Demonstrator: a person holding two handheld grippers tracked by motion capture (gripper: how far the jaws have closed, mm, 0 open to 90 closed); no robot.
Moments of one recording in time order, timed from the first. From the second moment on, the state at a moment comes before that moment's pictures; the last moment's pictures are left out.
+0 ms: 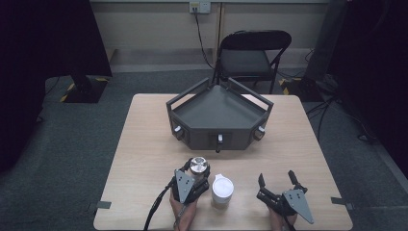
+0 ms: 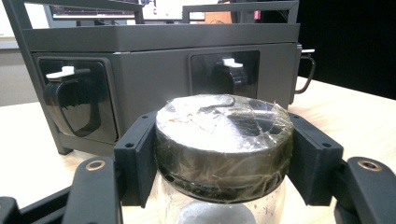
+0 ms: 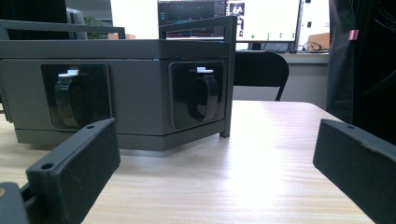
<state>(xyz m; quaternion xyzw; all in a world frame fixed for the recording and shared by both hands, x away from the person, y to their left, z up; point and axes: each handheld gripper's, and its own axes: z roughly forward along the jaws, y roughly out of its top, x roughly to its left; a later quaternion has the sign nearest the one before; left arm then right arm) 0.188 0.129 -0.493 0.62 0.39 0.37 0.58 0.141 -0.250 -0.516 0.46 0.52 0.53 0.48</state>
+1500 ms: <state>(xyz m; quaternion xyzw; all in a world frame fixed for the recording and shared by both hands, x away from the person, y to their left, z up) 0.235 0.170 -0.422 0.63 0.32 0.33 0.62 0.140 -0.250 -0.516 0.46 0.52 0.53 0.48</state>
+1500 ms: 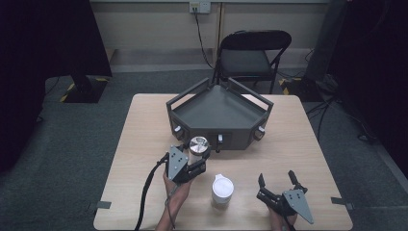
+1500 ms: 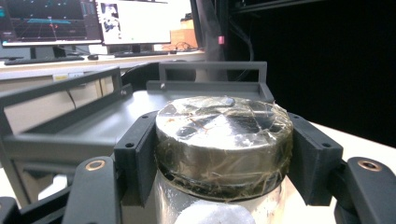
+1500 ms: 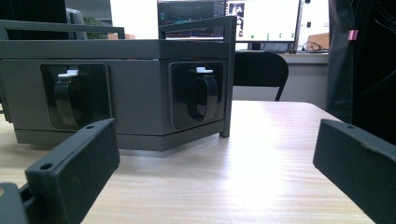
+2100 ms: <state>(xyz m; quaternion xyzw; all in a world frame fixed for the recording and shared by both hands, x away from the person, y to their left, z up) 0.293 0.181 -0.375 0.61 0.32 0.33 0.64 0.140 -0.249 -0.516 0.46 0.52 0.53 0.49</state>
